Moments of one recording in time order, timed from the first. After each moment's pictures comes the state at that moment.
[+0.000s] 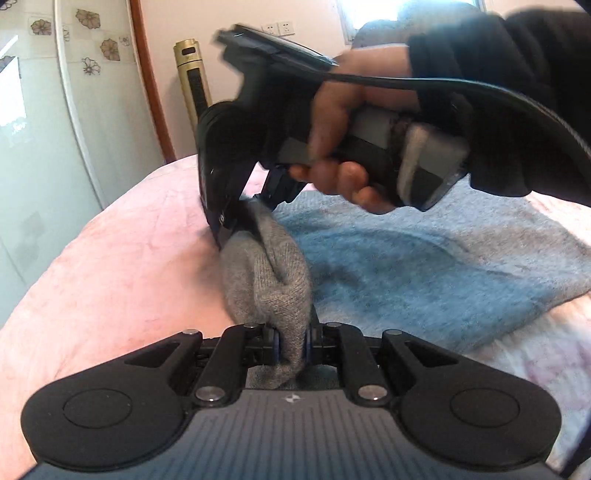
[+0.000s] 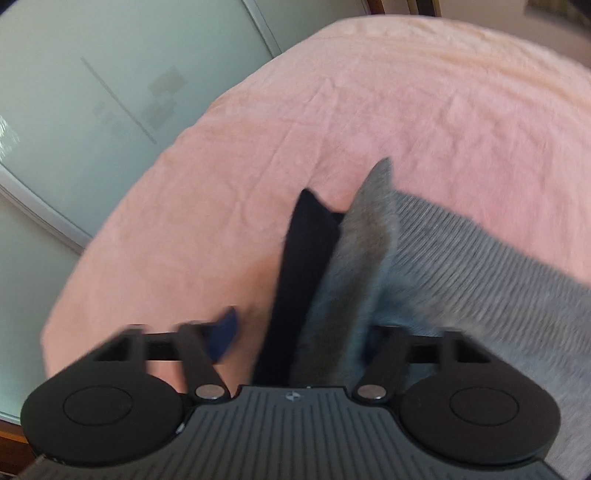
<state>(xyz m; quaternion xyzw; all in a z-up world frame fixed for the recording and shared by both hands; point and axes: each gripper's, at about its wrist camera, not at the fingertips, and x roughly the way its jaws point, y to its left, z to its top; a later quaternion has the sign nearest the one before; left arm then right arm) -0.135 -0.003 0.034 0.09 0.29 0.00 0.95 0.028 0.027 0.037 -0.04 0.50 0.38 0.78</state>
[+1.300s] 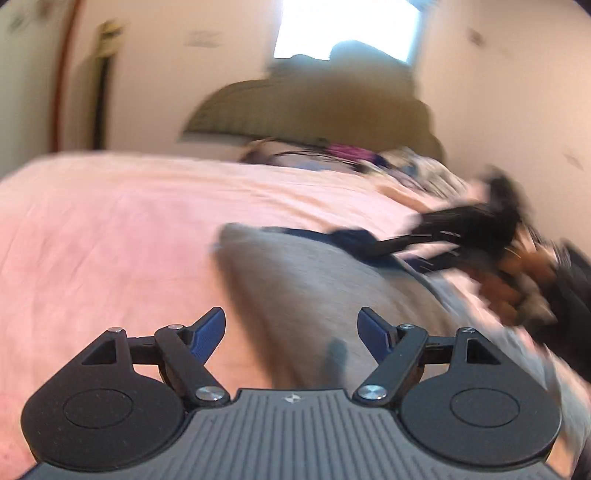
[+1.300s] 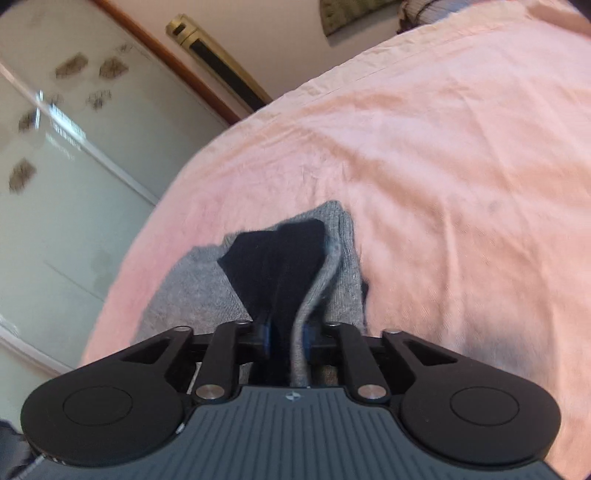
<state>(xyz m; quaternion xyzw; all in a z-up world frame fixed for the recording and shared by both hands) -0.076 0.027 0.067 -0.09 0.28 -0.20 0.93 0.019 -0.349 0.005 0.28 0.42 0.25 0.83</state>
